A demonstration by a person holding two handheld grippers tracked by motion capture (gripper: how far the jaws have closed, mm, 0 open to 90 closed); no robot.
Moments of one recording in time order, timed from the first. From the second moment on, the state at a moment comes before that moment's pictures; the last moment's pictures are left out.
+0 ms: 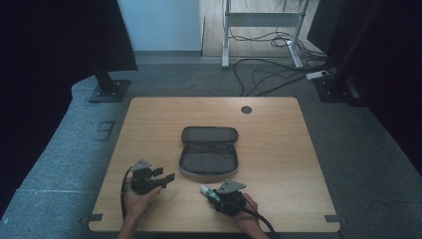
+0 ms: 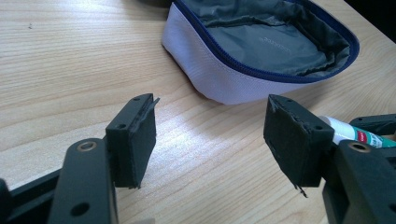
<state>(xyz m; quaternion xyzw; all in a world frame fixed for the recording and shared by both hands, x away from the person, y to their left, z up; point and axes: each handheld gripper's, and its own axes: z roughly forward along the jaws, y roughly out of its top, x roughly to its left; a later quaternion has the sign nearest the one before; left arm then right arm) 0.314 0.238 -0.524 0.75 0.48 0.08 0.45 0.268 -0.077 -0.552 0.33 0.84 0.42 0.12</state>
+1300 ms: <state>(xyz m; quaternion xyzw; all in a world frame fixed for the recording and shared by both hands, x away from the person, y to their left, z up) 0.313 0.236 -0.528 0.75 0.49 0.08 0.44 0.312 -0.096 -0.486 0.32 0.80 0.49 0.13</state>
